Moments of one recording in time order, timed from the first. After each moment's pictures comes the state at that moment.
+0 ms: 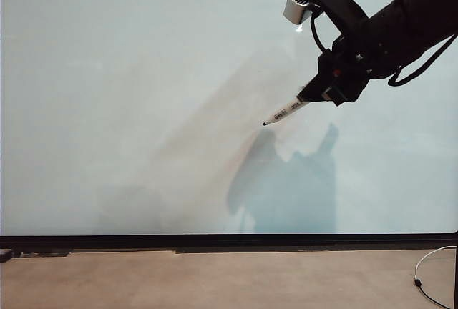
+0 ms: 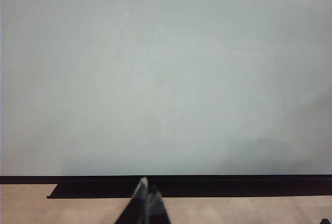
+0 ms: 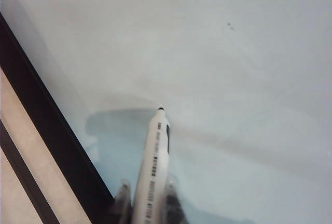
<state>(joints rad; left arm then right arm) 0.00 0.00 0.00 -0.03 0.00 -0.01 0.41 1.38 0.69 0.38 -0.20 -0.69</state>
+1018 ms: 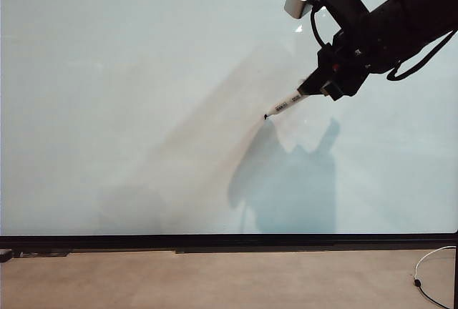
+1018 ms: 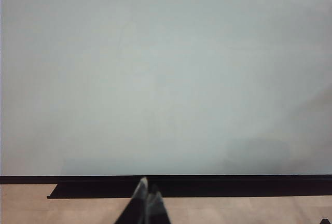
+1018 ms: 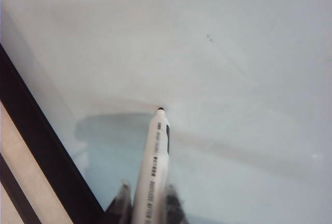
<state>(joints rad) 0.00 0.00 0.00 -0.03 0.00 -0.01 0.41 1.37 0.69 0.41 -0.18 -0.69</state>
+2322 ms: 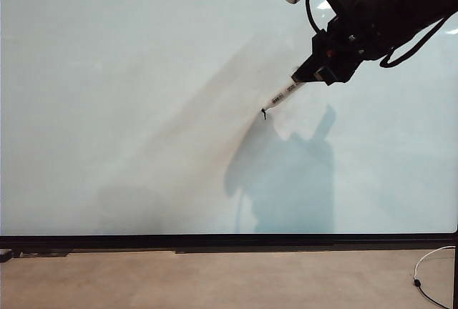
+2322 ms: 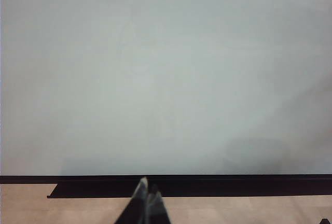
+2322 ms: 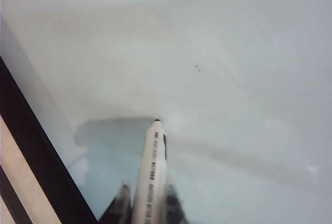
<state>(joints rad) 0.00 0.00 0.00 -0.03 0.00 -0.01 0.41 1.36 0.73 0.38 -0.18 -0.69</state>
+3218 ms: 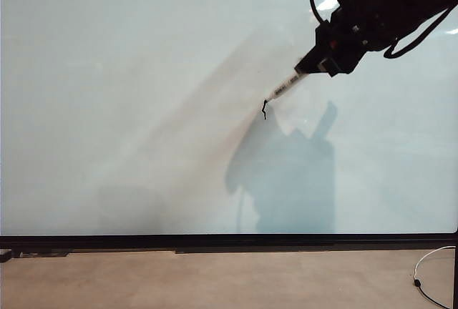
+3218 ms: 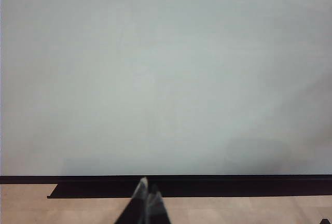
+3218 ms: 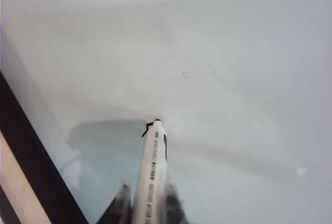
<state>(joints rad) 0.00 0.00 0.00 -0.03 0.00 -0.01 0.41 1.33 0.73 0.37 -0.18 -0.70</state>
